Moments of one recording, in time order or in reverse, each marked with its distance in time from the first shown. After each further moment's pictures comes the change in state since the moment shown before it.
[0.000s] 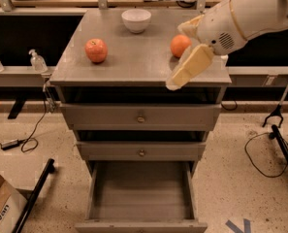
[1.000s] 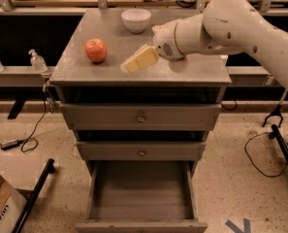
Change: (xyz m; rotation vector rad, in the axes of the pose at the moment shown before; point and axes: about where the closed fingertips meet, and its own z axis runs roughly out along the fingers) arm -0.028 -0.090 0.127 0.207 -0.217 0.167
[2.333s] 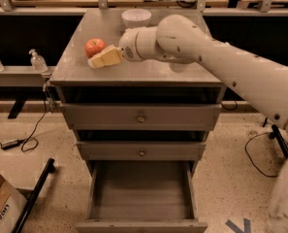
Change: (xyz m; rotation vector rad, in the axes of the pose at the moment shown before) arm -0.025 0.001 0.101 0.056 -0.106 0.078
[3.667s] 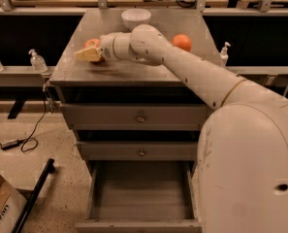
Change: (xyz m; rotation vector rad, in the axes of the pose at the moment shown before) arm 0.002 -0.007 0.123 -0.060 -0.076 0.077
